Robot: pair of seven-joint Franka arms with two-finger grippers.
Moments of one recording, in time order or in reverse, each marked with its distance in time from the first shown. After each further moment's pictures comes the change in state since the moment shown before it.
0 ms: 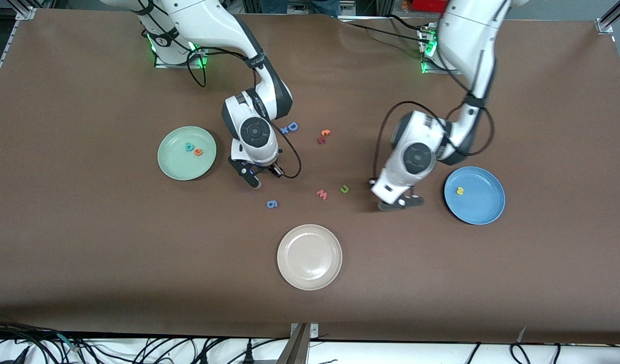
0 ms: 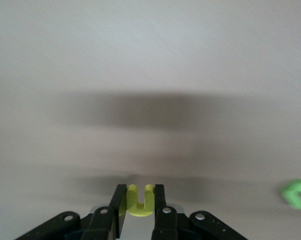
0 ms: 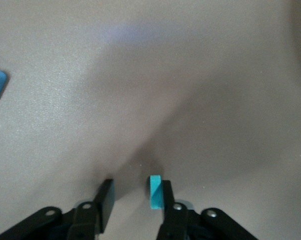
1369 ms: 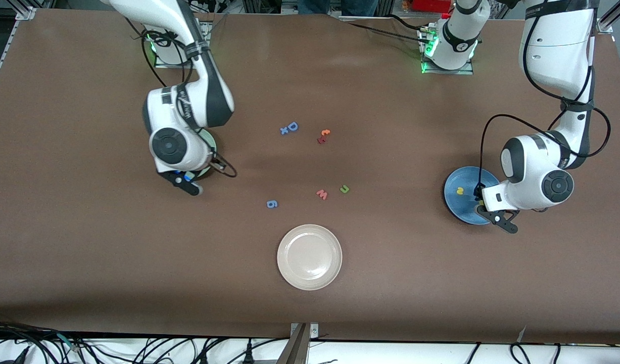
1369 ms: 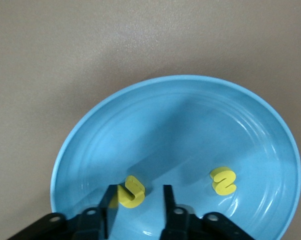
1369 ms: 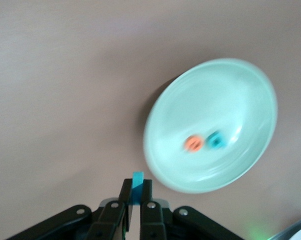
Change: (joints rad) left arm 0.252 0.032 0.187 -0.027 0.000 0.005 1.045; right arm -0.006 -0.193 -0.337 -0.057 0.000 -0.400 -0.619
